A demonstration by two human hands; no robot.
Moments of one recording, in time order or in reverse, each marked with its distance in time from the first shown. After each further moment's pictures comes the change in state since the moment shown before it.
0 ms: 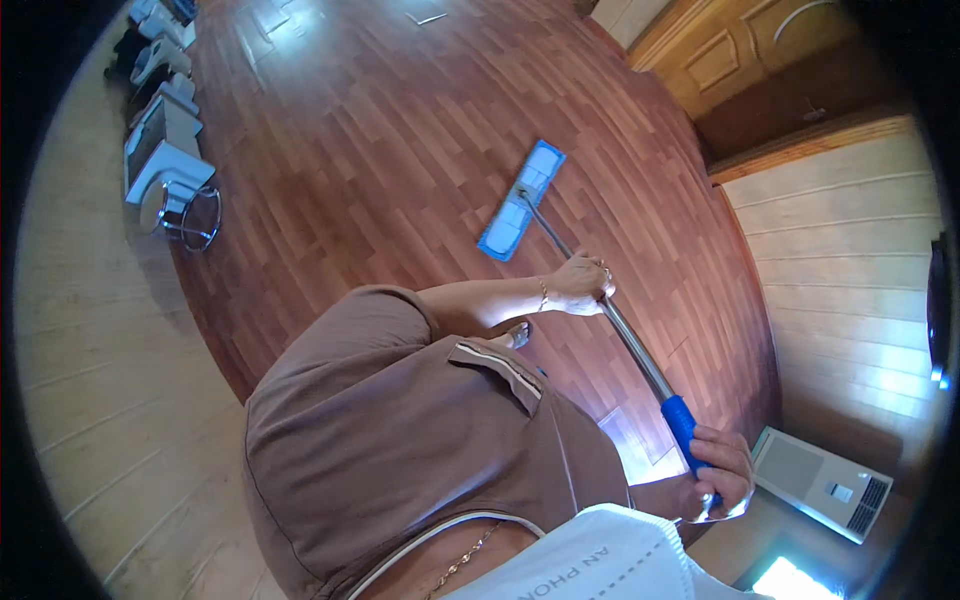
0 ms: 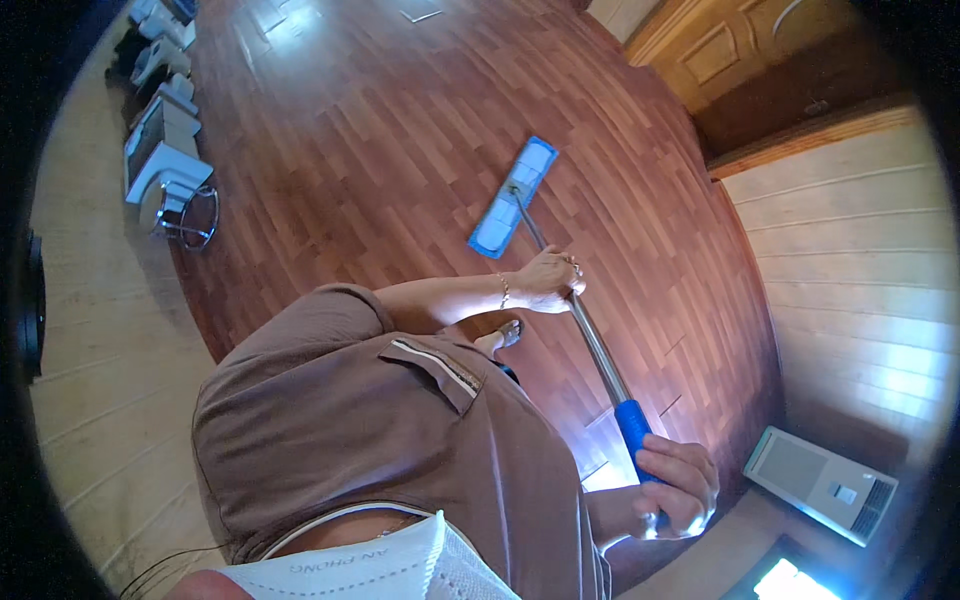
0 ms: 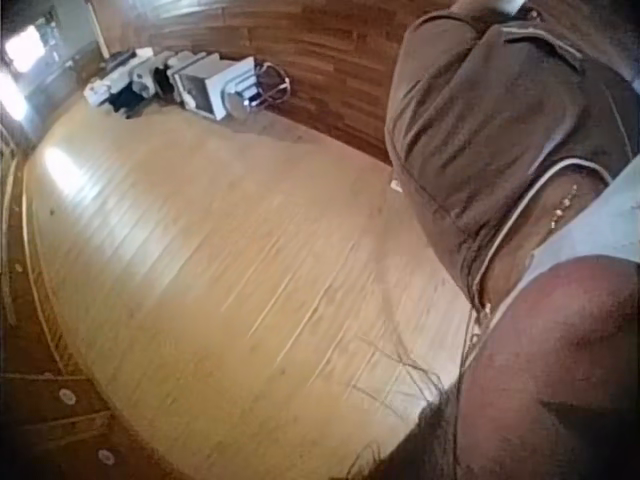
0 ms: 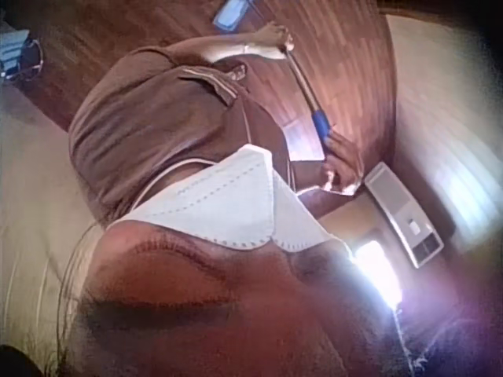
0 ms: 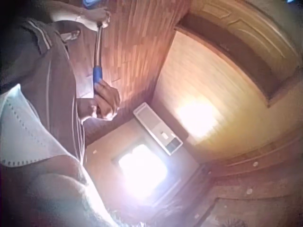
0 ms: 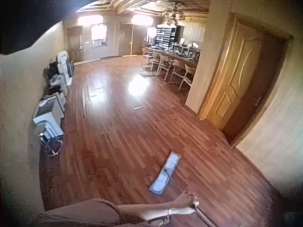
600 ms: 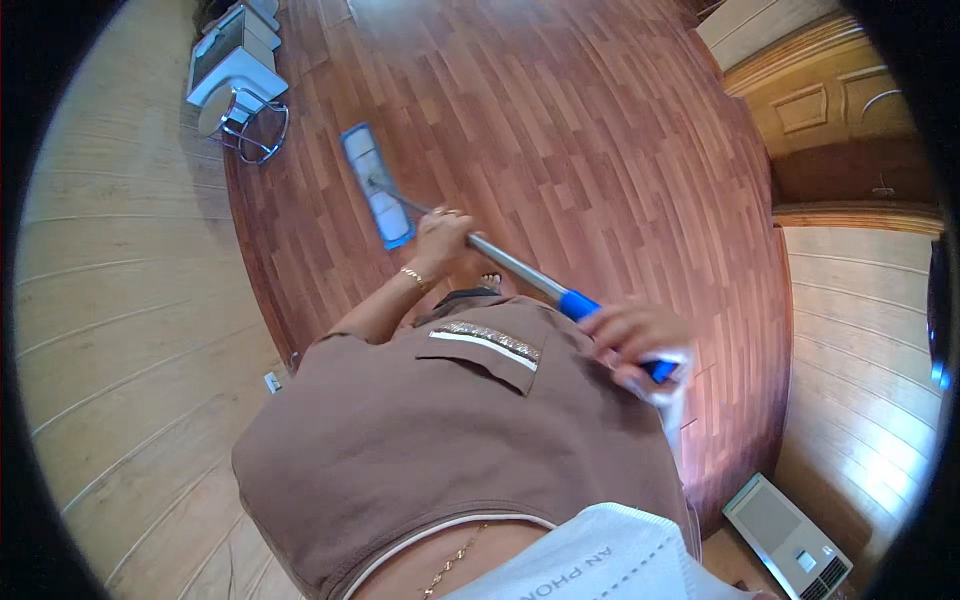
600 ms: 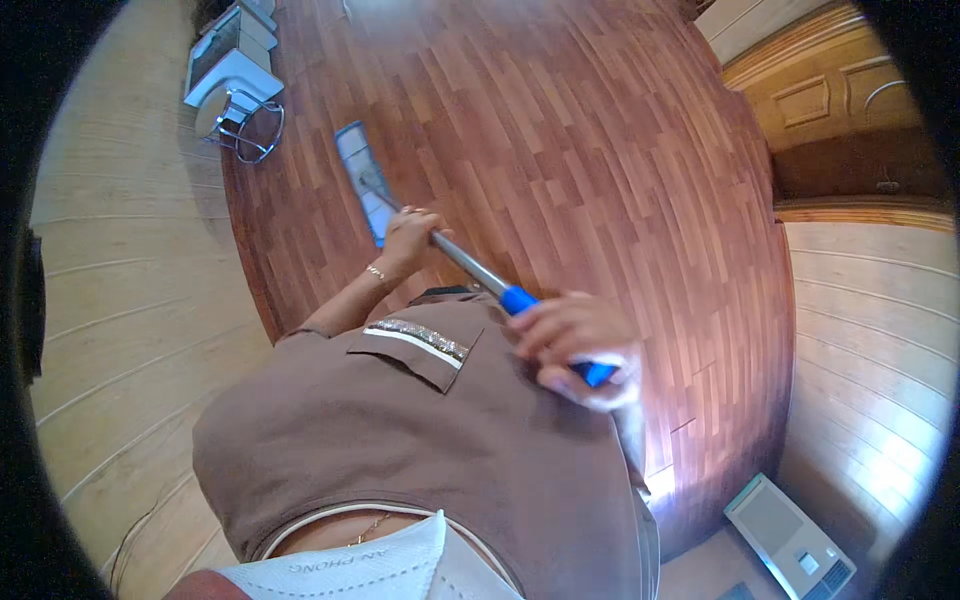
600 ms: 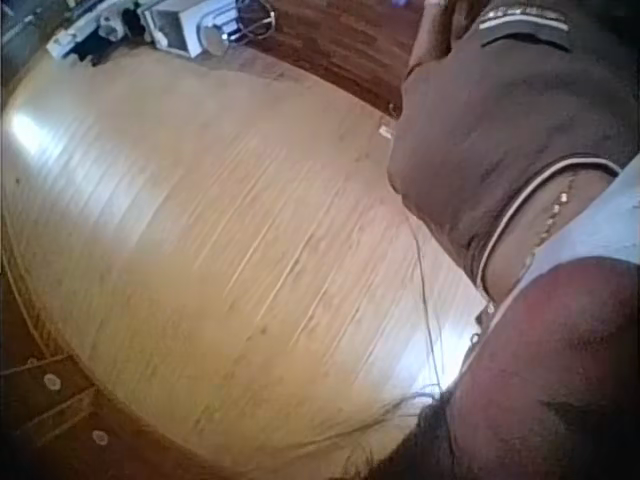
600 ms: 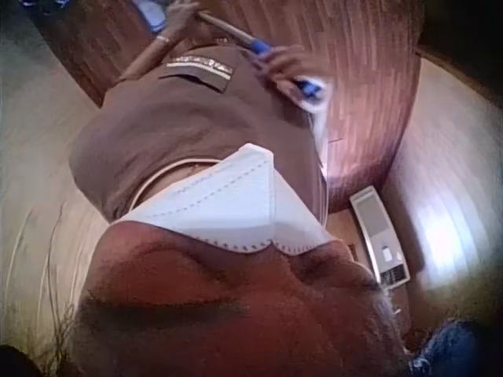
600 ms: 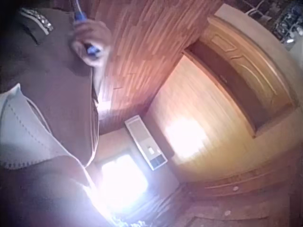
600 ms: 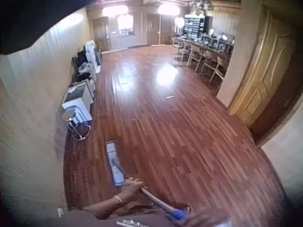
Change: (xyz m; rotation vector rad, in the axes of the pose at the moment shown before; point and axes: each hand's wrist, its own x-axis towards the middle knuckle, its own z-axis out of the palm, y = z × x) left_hand -0.355 -0.054 -0.154 0.315 0.287 -0.802; right_hand 0.011 -0.009 0.232 1.263 -0.707 0.128
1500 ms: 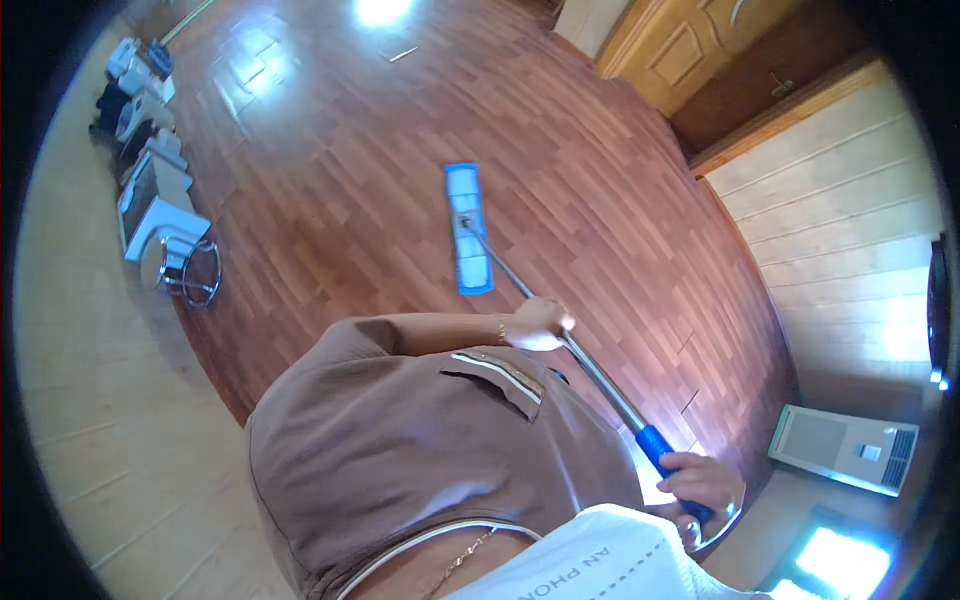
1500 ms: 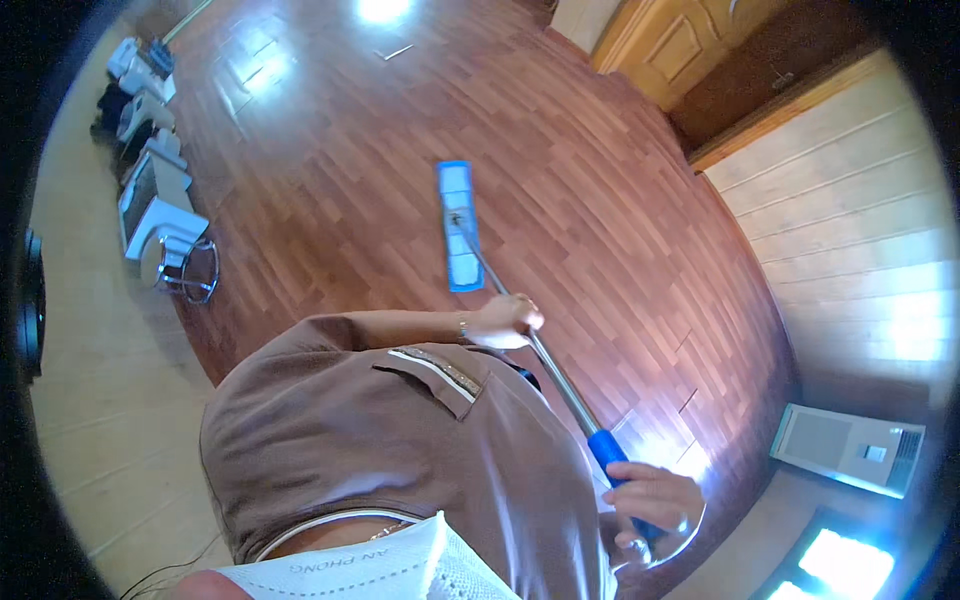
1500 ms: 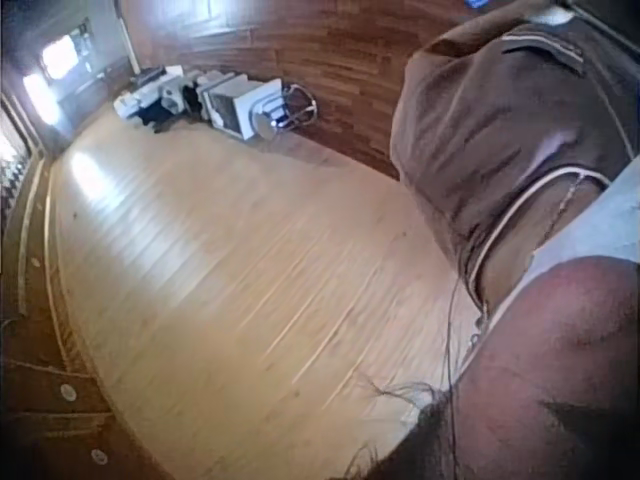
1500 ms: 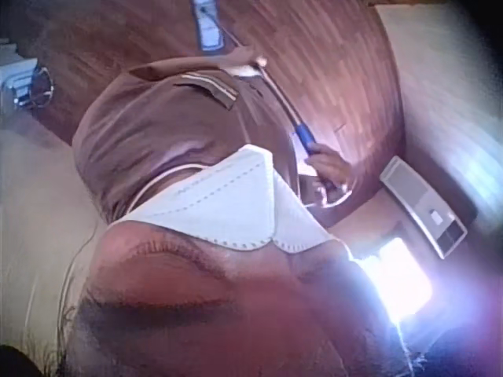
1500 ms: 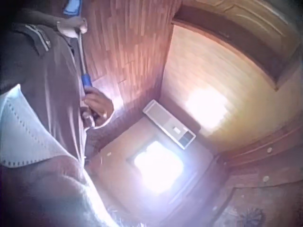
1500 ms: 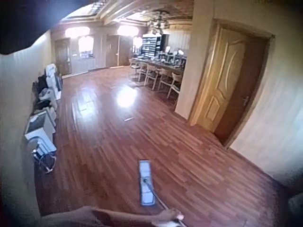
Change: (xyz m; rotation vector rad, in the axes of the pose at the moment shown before) left_hand 0.092 0.246 0.124 -0.402 -0.595 0.741; right_hand -0.139 -0.202 0.021 -0.745 0.406 0.235
